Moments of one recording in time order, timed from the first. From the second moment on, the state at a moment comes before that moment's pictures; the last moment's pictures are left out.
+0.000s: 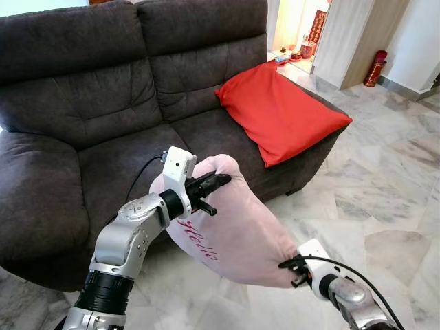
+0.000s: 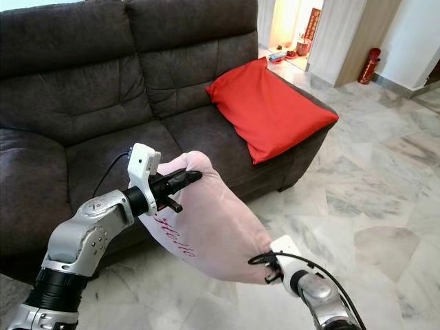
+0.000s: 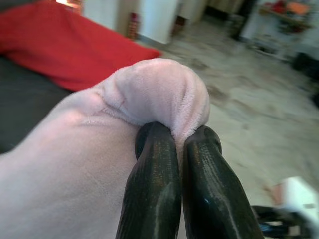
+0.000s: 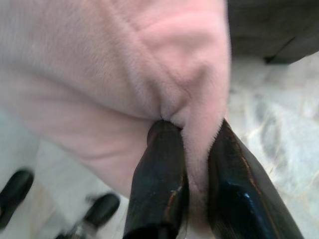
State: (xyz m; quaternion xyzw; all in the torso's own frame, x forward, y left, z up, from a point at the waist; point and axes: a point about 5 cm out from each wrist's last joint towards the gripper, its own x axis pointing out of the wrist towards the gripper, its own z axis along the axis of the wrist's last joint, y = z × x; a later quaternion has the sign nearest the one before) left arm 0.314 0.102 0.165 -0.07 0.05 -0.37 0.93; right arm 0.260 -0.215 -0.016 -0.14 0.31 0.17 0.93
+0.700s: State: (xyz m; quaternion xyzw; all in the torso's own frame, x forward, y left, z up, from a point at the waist) left arm 0.315 0.103 0.139 0.06 0.02 -0.21 0.98; right arm 0.300 -0.188 0.065 -0.09 0.13 0.04 0.99
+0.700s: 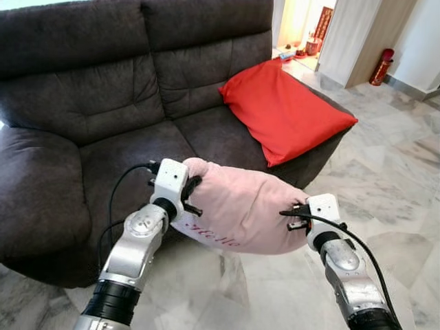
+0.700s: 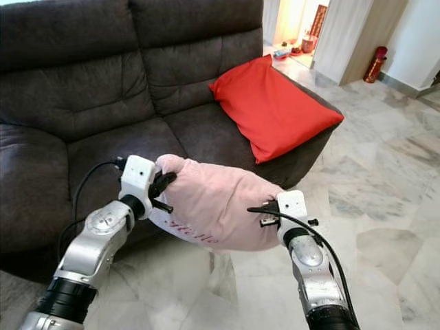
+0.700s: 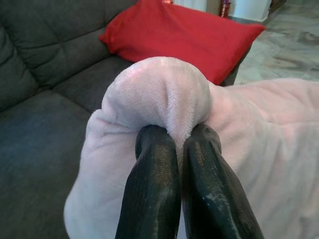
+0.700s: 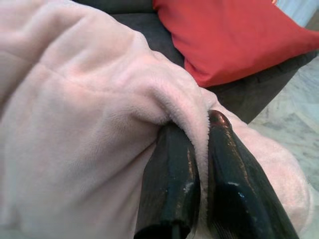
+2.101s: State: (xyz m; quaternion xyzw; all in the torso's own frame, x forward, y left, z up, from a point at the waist) left arm 0.307 0.151 0.146 0.02 -0.03 -0.06 1.00; right arm 0.298 -0.161 0.096 -0.03 0.06 0.04 1.00
